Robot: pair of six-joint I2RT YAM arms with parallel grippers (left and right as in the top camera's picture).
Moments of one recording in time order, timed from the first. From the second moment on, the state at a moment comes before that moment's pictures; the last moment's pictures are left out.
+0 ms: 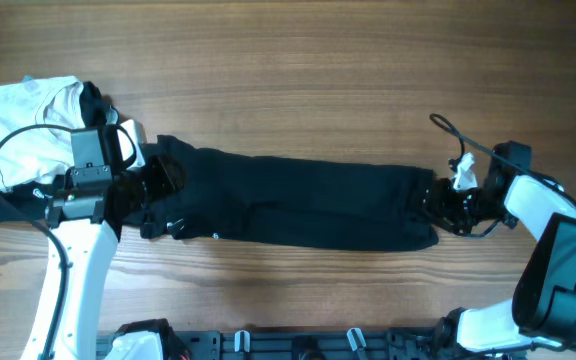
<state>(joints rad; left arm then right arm) 0.11 1.21 0.84 -0.67 0.28 -0.34 -0.31 1.67 0.75 -0.66 -0.61 0.08</state>
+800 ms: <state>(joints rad) 0.11 1.21 0.84 -0.69 0.28 -0.34 -0.37 1.68 0.74 -0.66 -0.81 0.15</state>
